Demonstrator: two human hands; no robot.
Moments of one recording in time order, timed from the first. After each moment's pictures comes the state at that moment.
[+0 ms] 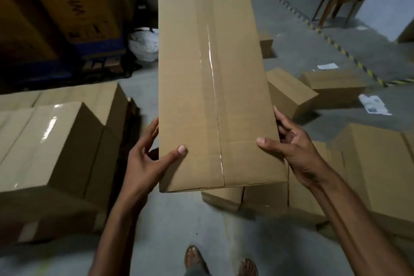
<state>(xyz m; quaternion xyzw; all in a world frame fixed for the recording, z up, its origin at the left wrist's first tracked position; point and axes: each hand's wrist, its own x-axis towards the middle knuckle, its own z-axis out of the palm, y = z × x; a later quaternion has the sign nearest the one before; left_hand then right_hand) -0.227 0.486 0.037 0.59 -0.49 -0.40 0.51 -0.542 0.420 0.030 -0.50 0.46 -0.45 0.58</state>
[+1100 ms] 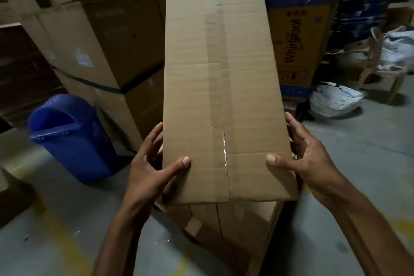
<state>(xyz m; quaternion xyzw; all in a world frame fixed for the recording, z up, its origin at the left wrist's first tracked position) 0.409 0.769 0.135 0.71 -0.31 -0.09 0.63 0.216 0.502 0.109 -0.70 0.15 -0.28 0.64</state>
